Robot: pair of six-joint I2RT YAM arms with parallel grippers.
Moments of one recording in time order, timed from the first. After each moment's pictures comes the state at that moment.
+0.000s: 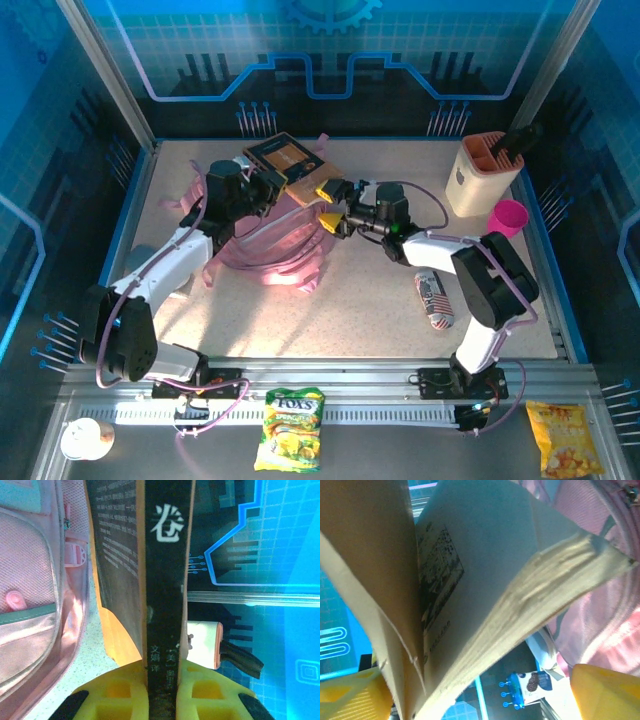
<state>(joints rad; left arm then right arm) -0.27 1.41 1.00 0.05 0.30 -1.31 0.49 1.77 0.92 0.71 -0.57 1.62</state>
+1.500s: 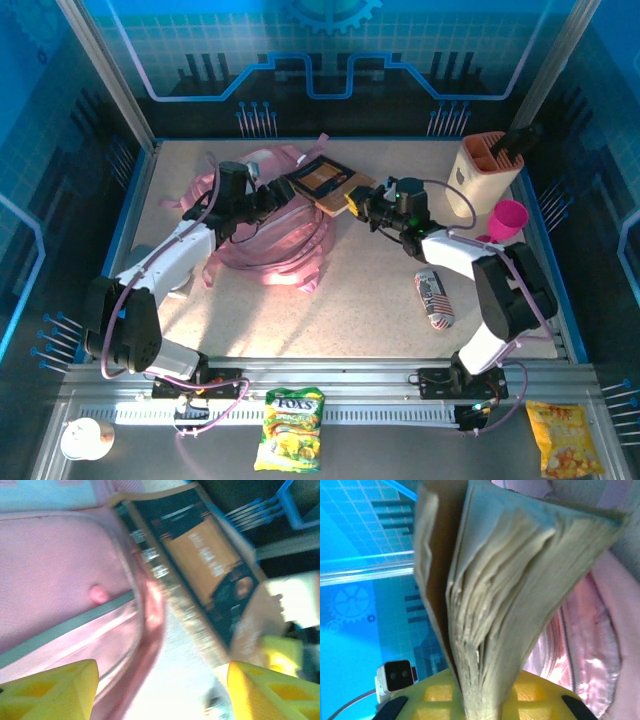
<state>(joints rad) -0.27 1.45 1.06 -0.26 0.31 -0.82 0.36 1.62 0.87 0.45 -0.45 1.46</state>
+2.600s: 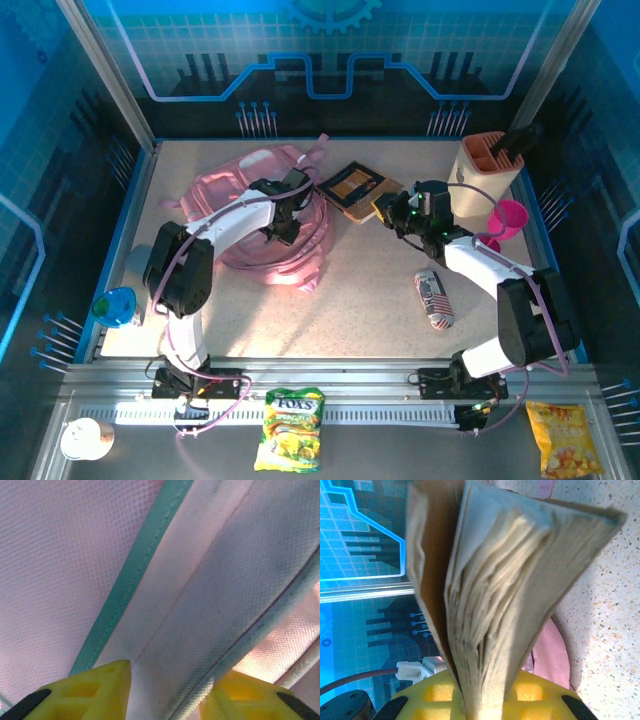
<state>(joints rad) -0.49 1.89 1.48 -0.94 -0.26 -0.09 0.27 1.47 0.81 0.20 -0.40 1.28</state>
